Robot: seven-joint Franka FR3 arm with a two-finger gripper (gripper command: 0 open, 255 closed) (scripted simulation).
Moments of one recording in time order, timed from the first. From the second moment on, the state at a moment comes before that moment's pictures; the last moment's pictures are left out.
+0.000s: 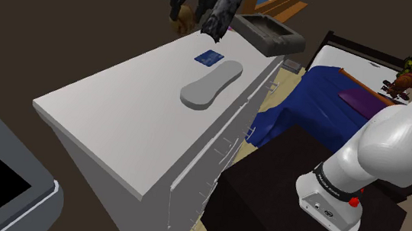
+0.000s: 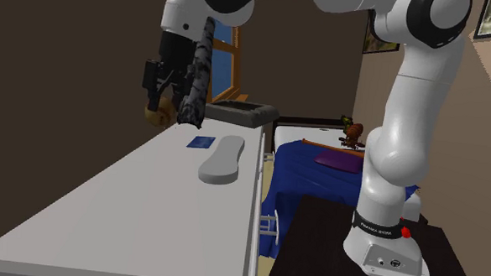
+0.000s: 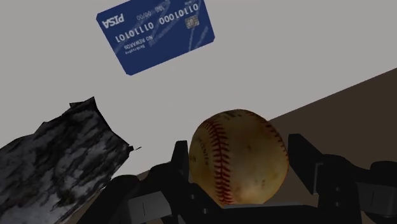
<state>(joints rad) 0.11 -0.14 0.33 -1.87 0.16 2.00 0.35</state>
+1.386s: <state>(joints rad) 0.04 -0.24 0.21 -1.78 0.20 1.78 0.20</state>
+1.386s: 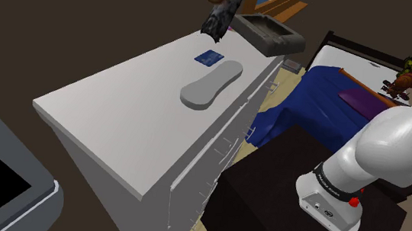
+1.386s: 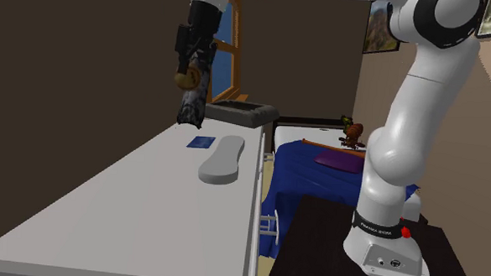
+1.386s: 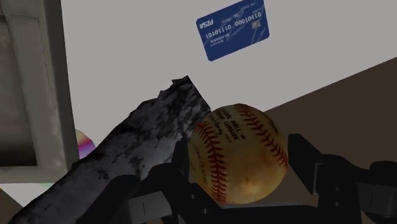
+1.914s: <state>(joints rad) -0.02 -0.32 0.07 -1.83 0.22 1.72 0.00</state>
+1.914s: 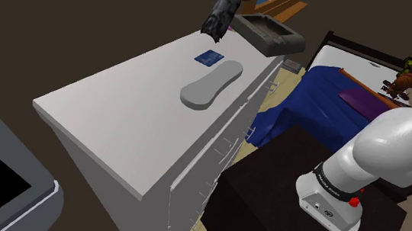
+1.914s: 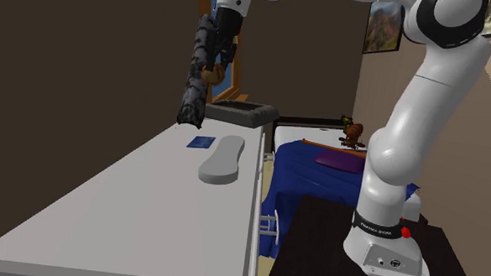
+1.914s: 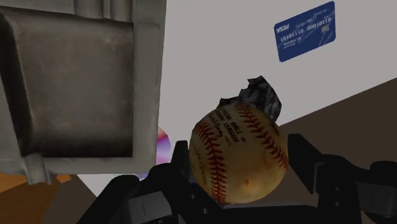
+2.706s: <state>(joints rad) -0.10 -0.33 -0.11 -1.86 0.20 1.67 -0.26</state>
